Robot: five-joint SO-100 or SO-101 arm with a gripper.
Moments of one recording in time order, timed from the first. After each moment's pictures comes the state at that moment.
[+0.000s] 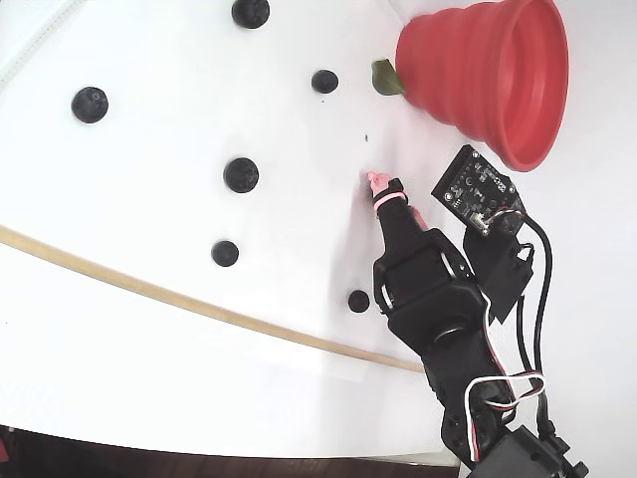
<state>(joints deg) 11.2 70.0 112.9 -33.1 -96.0</state>
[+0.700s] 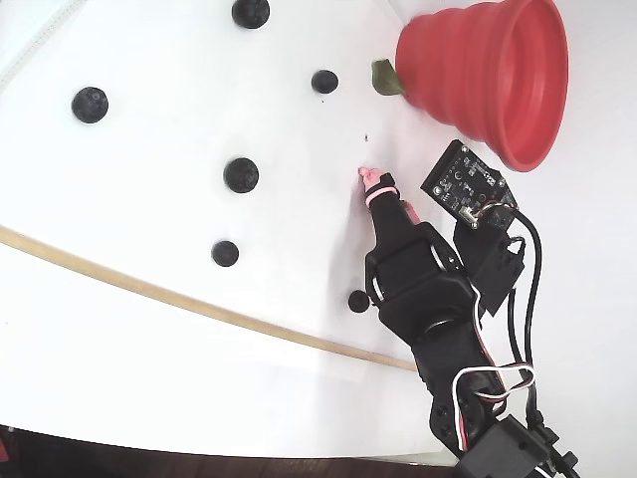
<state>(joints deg) 11.2 66.0 109.5 -34.5 -96.2</state>
